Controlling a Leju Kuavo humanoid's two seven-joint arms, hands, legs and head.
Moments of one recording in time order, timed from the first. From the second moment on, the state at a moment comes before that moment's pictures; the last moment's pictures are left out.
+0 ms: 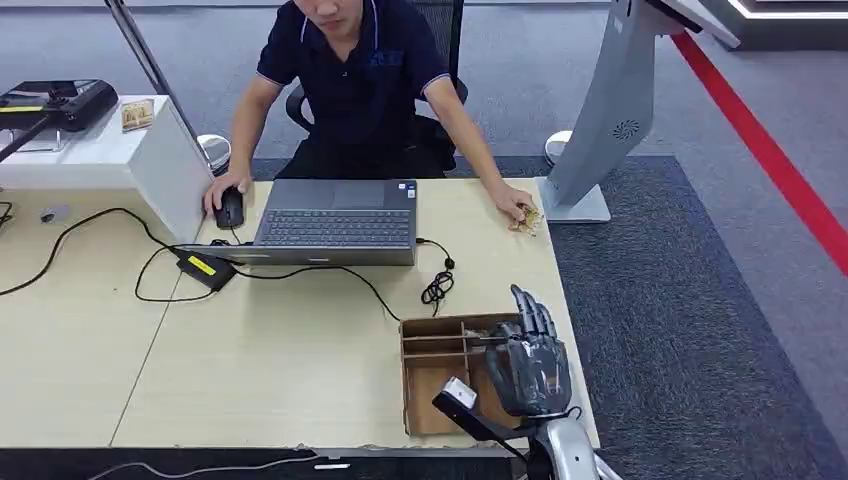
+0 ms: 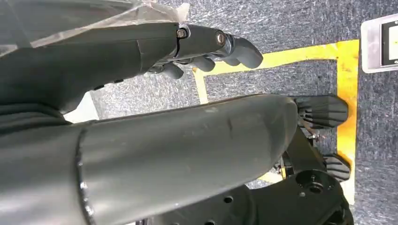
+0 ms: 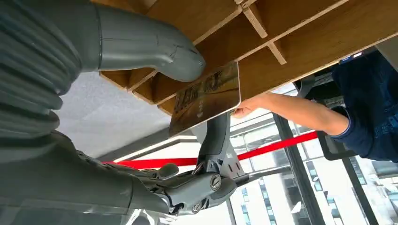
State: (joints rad) left arm -0.13 0.26 -1.01 -0.30 1.02 -0.14 0.26; right arm -0.16 -0.20 0.75 -1.25 1.20 -0.69 0.30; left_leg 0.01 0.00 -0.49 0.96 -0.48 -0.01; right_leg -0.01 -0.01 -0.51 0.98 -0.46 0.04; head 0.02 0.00
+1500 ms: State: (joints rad) left arm -0.13 0.26 -1.01 -0.30 1.01 -0.15 0.26; right arm -0.19 -0.20 0.75 -1.25 1.21 -0.69 0.28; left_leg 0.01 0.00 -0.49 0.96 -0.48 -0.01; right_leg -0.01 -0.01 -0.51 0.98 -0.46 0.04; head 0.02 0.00
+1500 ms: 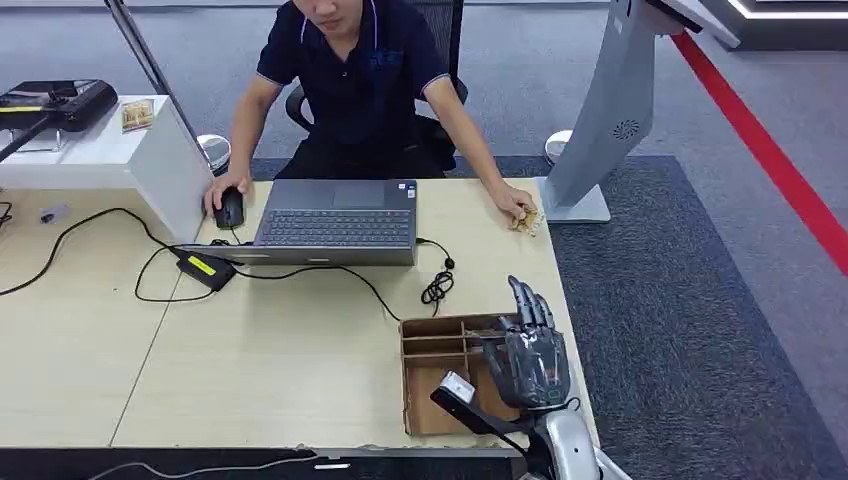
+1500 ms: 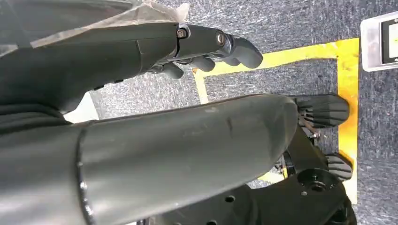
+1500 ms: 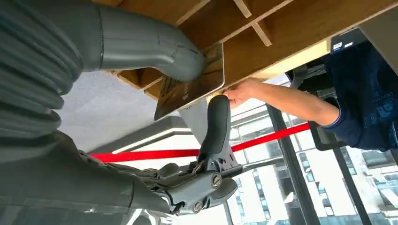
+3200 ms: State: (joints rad) left arm -0.13 0.26 -1.01 -0.30 1.01 -0.15 0.26; right arm -0.19 -0.20 0.74 -1.22 1.21 -0.69 0.28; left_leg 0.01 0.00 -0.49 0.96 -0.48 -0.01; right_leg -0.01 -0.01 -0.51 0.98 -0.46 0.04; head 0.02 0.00
